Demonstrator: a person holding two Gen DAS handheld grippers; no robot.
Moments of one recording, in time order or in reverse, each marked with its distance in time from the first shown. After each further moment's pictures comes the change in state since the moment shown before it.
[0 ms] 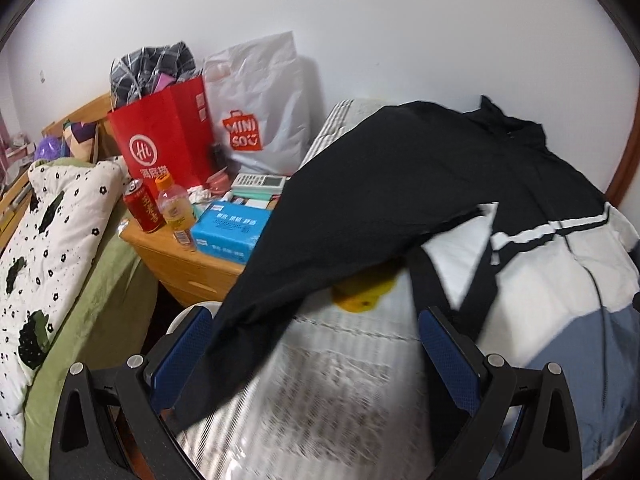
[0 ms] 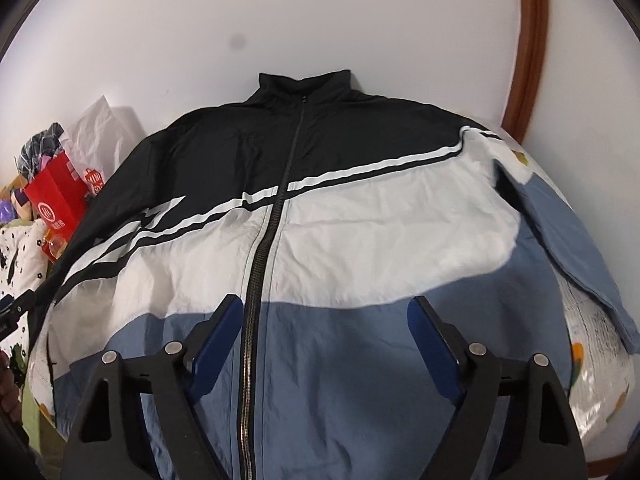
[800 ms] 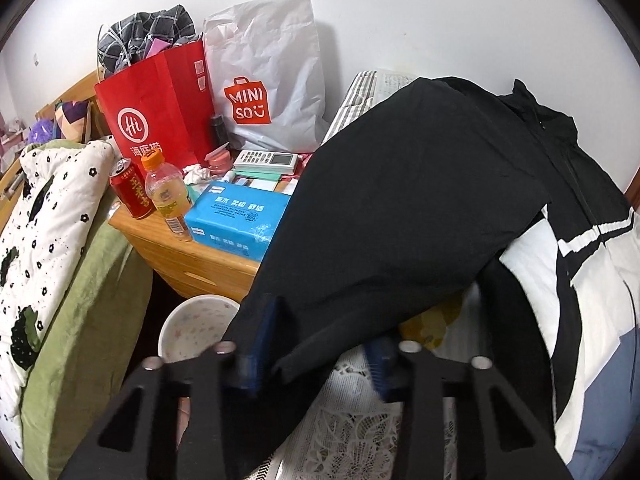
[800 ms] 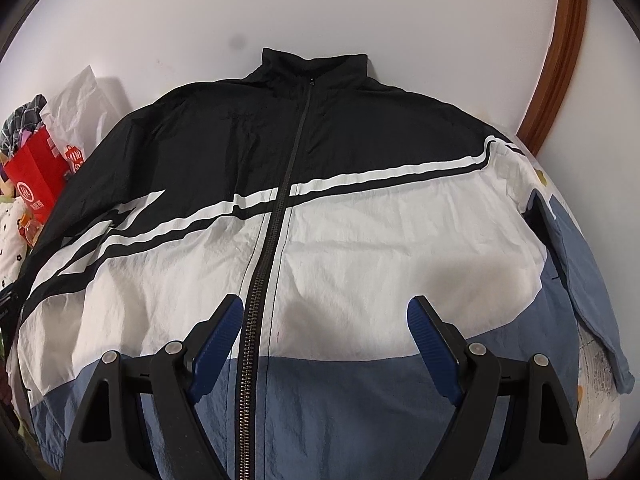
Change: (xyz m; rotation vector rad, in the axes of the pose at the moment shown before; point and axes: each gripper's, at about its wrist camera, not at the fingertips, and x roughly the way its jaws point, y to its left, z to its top) left arm 0.060 0.020 0.015 -0.027 0.072 -0.011; right arm 0.044 0.021 0.032 -0.066 0.066 -0.058
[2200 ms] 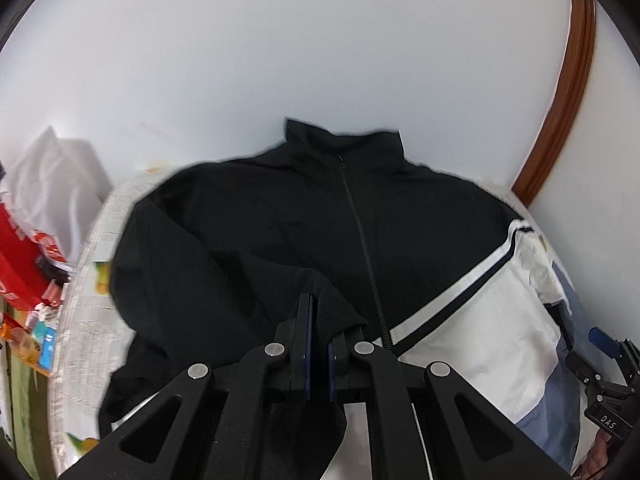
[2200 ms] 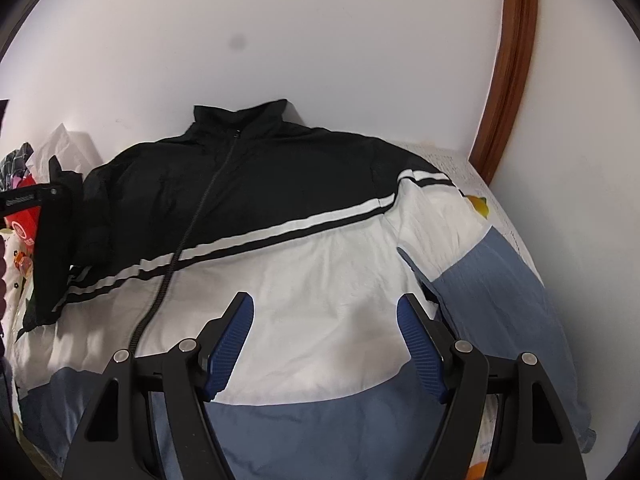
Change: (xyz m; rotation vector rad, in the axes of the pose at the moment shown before) left arm -0.031 -0.291 0.114 0.266 -0.042 -0.322; right arm -0.016 -0.146 0.039 0.049 -0.091 0.004
